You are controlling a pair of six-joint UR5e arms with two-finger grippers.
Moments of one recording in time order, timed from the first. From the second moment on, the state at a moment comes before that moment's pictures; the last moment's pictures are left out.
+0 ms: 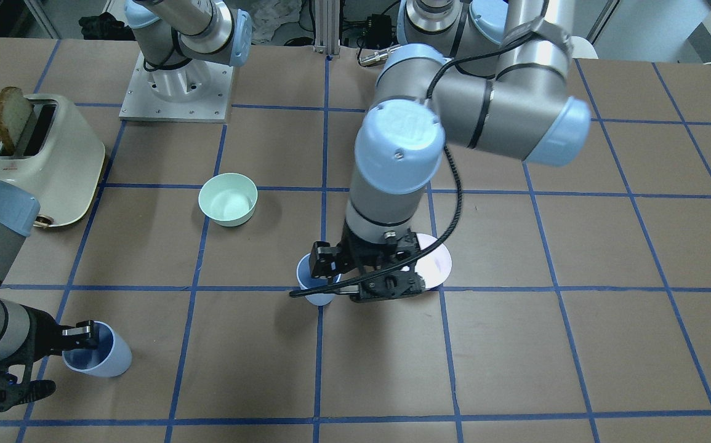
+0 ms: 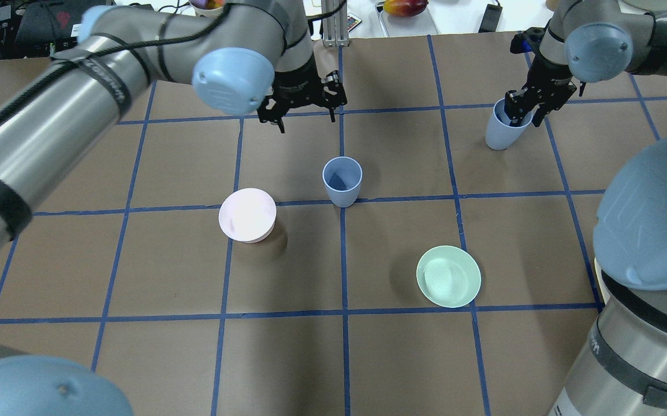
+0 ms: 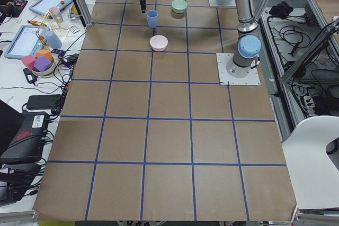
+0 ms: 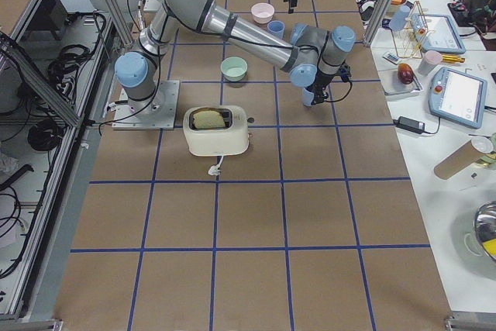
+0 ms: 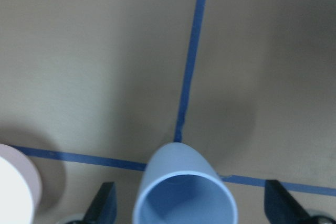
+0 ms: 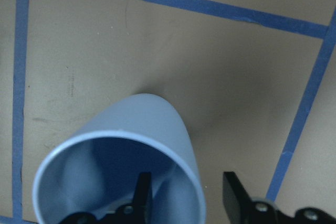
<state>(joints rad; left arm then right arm) -1.80 -1.98 -1.35 -1.33 1.51 -0.38 1.35 -0.95 1.35 -1.85 -1.58 -0.44</state>
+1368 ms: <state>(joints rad) -1.59 -1.60 -1.58 -1.41 1.53 -0.05 1.70 -1.22 1.31 -1.58 -1.48 0.03</state>
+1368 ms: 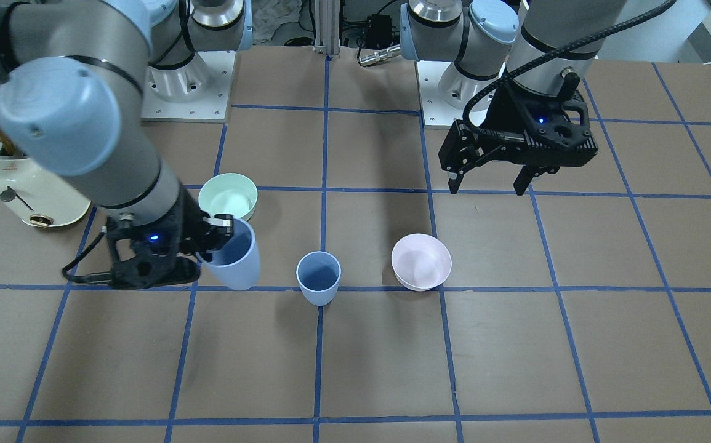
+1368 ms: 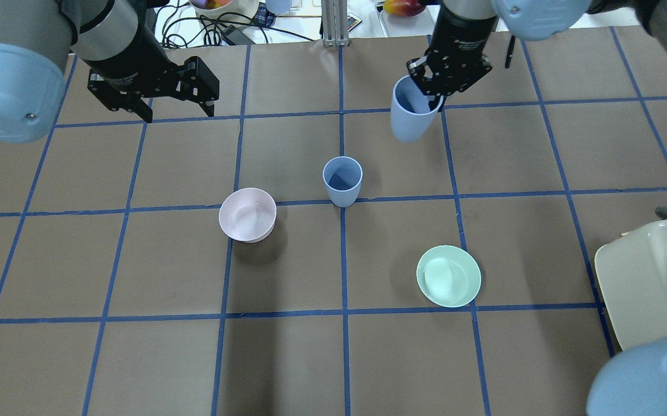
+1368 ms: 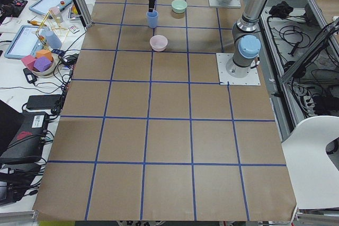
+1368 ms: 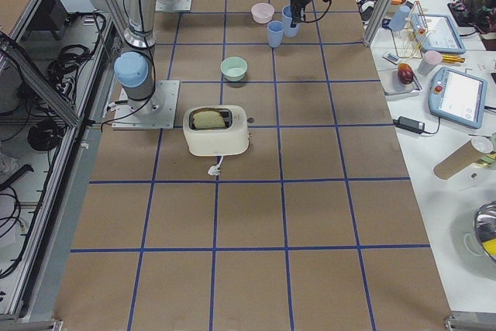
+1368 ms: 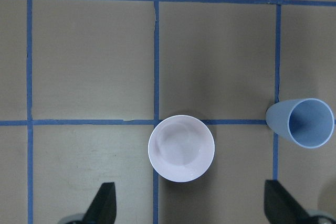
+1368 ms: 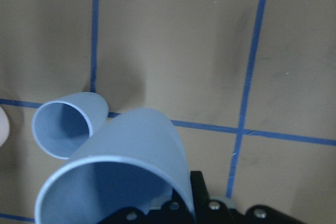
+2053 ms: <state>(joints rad) -1.59 -1.59 -1.51 -1.61 1.60 -0.05 1.83 -1.16 1.32 -1.62 -1.47 0.24</state>
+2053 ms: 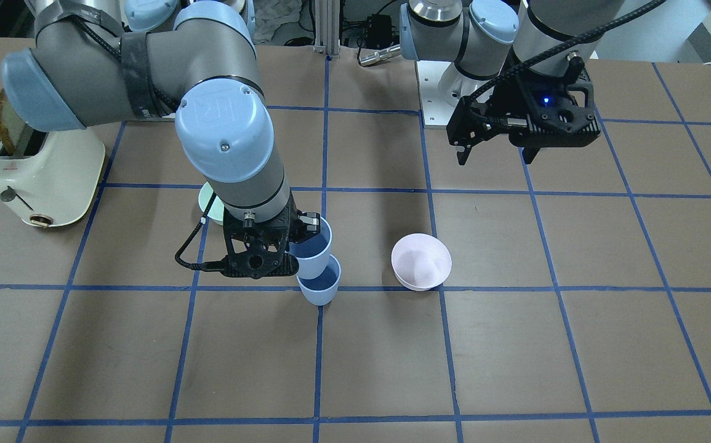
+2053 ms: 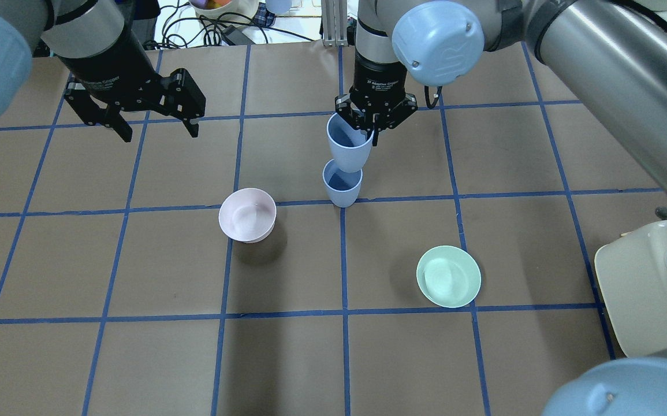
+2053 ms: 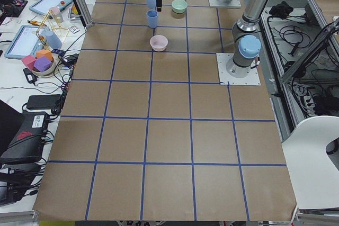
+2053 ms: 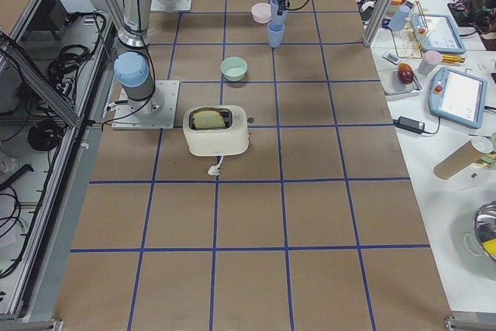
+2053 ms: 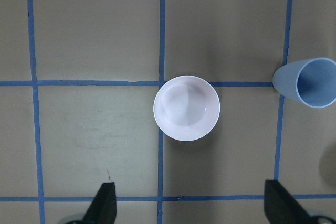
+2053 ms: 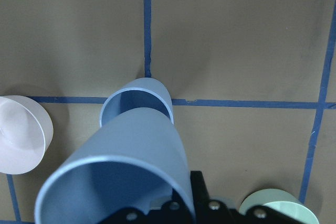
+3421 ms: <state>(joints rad) -1.59 -1.59 -1.51 -1.56 1.59 -0.01 1.85 -1.11 1.32 -1.64 -1.46 0.25</state>
